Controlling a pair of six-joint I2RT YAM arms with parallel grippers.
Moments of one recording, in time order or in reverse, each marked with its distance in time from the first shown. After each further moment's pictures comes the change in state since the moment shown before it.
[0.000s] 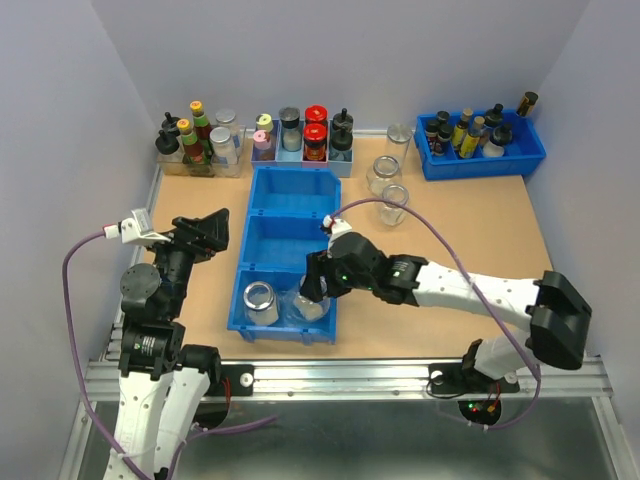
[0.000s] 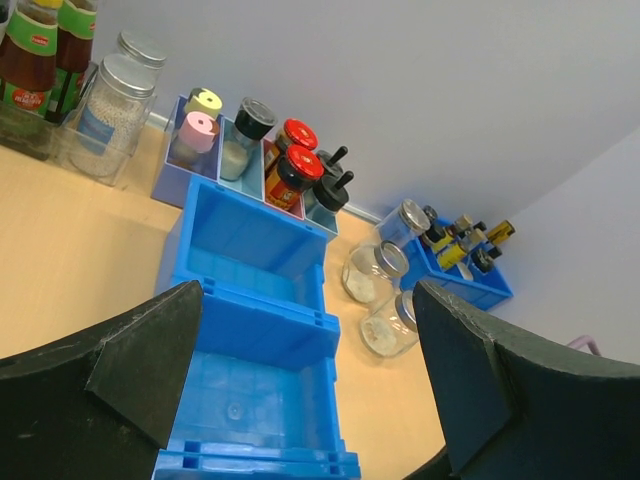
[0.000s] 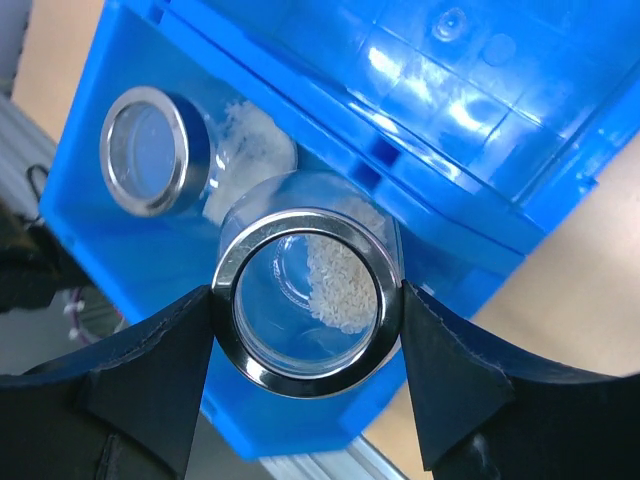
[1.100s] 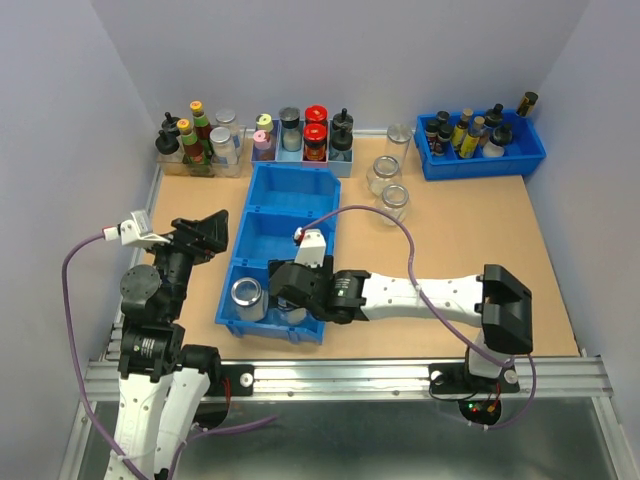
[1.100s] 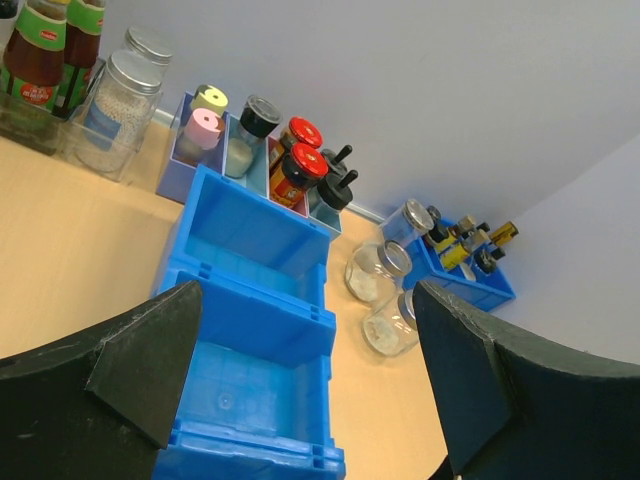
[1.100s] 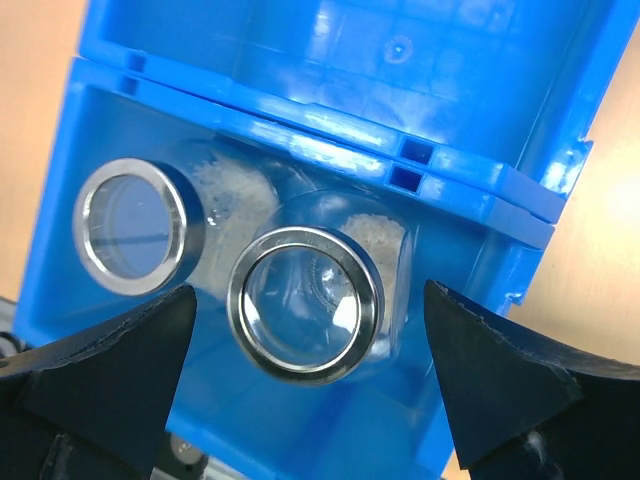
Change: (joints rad) left arm 0.000 -0.011 0.000 -0.021 -0.011 -0.004; right arm 0.278 0.356 0.383 -0.262 0.643 0.342
